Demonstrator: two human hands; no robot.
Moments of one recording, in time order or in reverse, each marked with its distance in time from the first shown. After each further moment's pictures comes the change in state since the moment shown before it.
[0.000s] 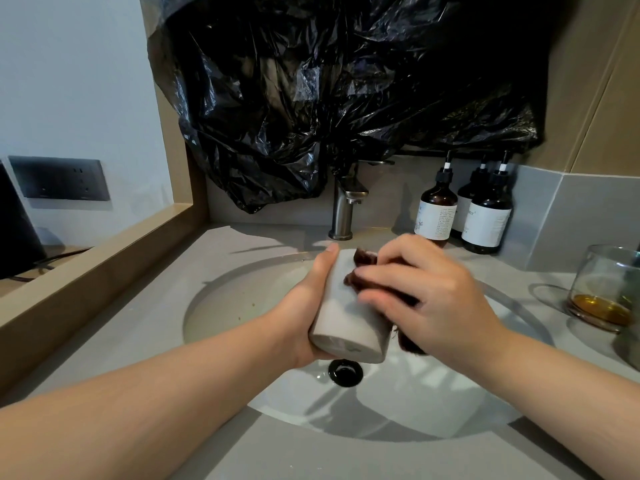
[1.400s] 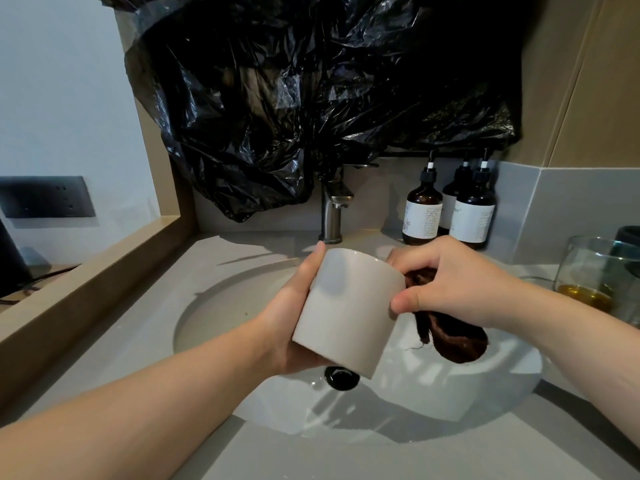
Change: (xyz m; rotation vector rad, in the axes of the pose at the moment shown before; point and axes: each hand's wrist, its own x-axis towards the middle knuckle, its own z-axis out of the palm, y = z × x) left_hand 0.002 0.005 -0.009 0.051 -0.203 -0.023; right_hand 0.018 0.014 -0.040 0.510 -0.477 0.578
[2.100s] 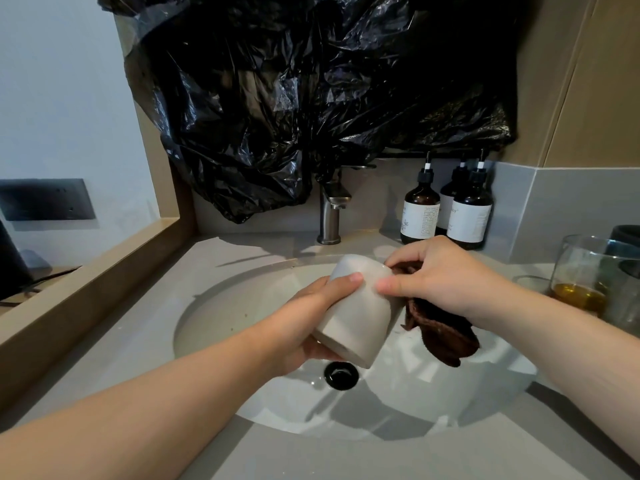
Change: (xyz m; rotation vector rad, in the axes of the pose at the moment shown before) left_hand 0.006 -0.009 0.003 0.271 0.103 0.134; right_hand 0.006 0.002 0.009 0.103 0.203 0.233
